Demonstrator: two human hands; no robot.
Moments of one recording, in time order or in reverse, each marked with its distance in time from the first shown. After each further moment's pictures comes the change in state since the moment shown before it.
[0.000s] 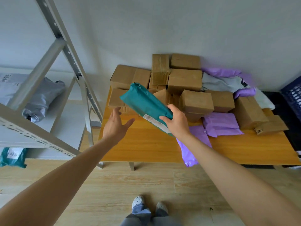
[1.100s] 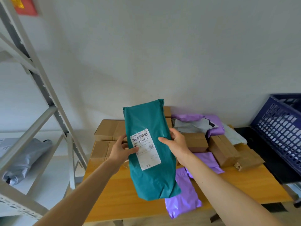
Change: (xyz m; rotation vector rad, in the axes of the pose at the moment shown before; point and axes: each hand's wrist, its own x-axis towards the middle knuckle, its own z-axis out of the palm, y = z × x) left_hand 0.018 0.135 0.001 -0.790 -0.260 -0.102; right_hand 0.027 -0.002 -0.126 0.728 0.053 0.217
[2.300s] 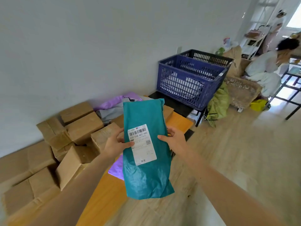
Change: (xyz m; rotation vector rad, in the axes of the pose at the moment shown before) left_hand -0.017 0.000 0.139 0.243 -0.713 0.028; right_hand -0.156 0.027 -0.101 -0.049 0.729 0.171
